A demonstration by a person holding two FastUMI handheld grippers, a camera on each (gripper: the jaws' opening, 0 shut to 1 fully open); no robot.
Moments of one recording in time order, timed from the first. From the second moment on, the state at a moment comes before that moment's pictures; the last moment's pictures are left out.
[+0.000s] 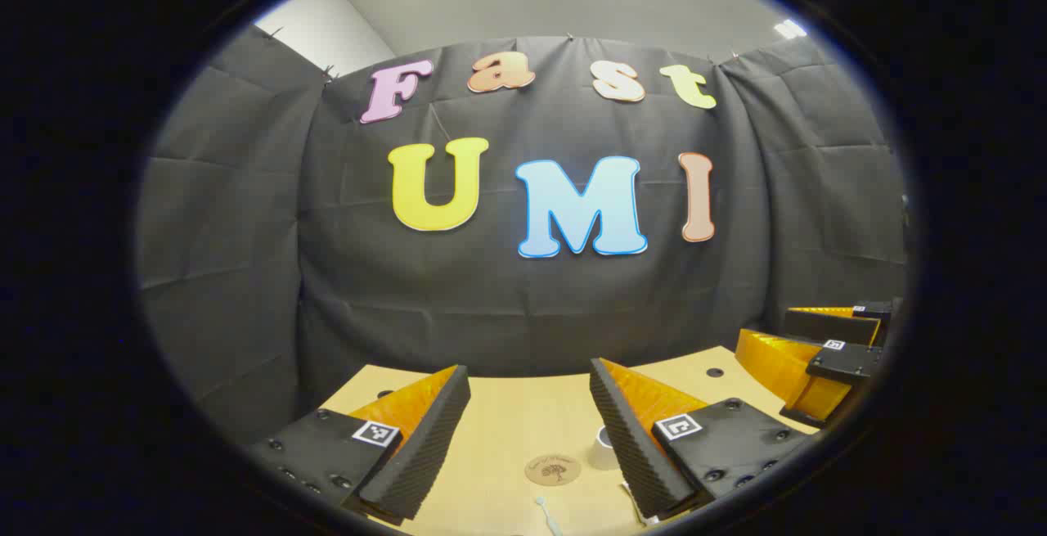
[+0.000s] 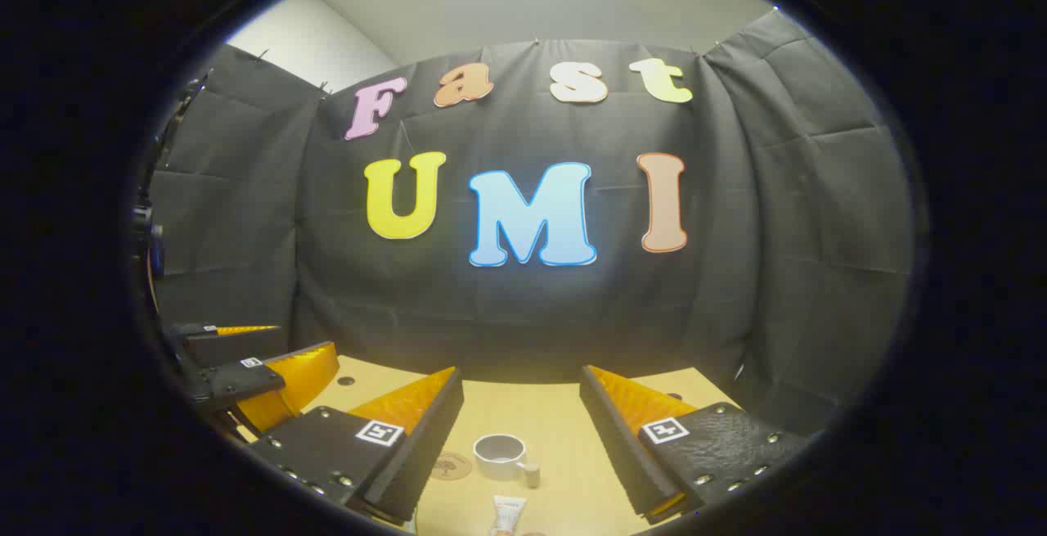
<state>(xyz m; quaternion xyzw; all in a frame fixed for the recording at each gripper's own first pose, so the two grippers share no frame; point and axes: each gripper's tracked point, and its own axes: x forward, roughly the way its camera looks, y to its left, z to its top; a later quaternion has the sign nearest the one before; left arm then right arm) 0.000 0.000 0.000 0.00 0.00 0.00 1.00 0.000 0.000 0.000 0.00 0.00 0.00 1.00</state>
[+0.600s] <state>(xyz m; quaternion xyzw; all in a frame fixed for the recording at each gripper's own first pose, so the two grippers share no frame) 0.002 0.000 -0.006 0.00 0.02 0.00 1.00 0.004 0.001 -0.006 0.00 0.01 0.00 1.00</state>
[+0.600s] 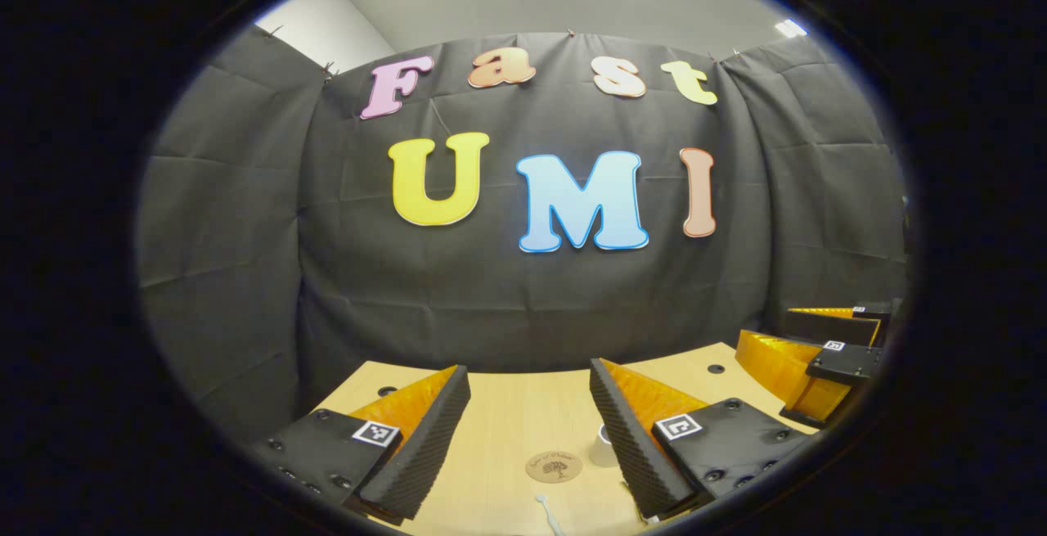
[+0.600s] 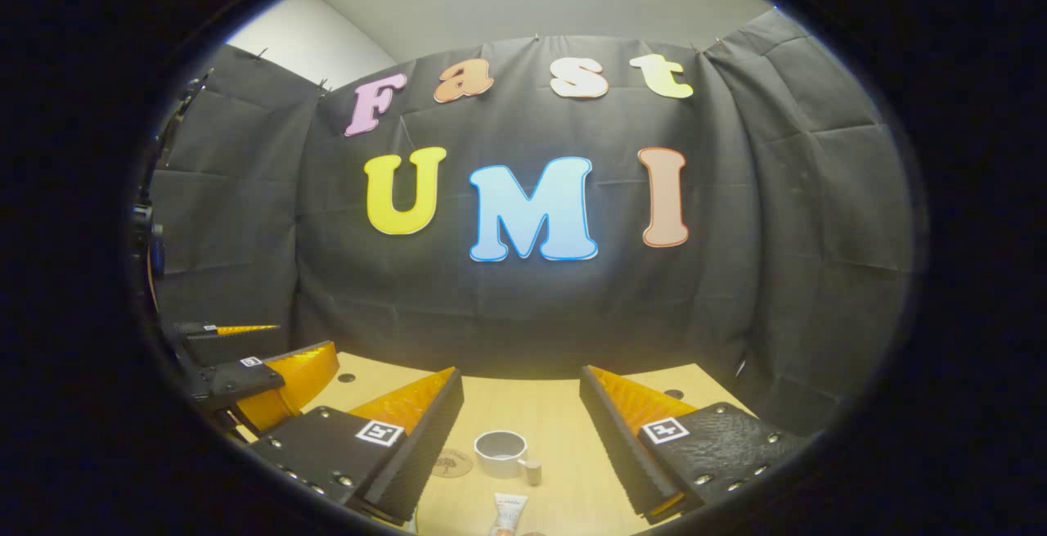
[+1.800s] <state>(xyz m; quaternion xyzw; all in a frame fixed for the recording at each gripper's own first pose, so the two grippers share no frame) 0.006 -0.020 -0.256 -0.02 0.30 -0.06 0.95 0.013 0.019 -0.220 0.01 0.29 0.06 0.95</state>
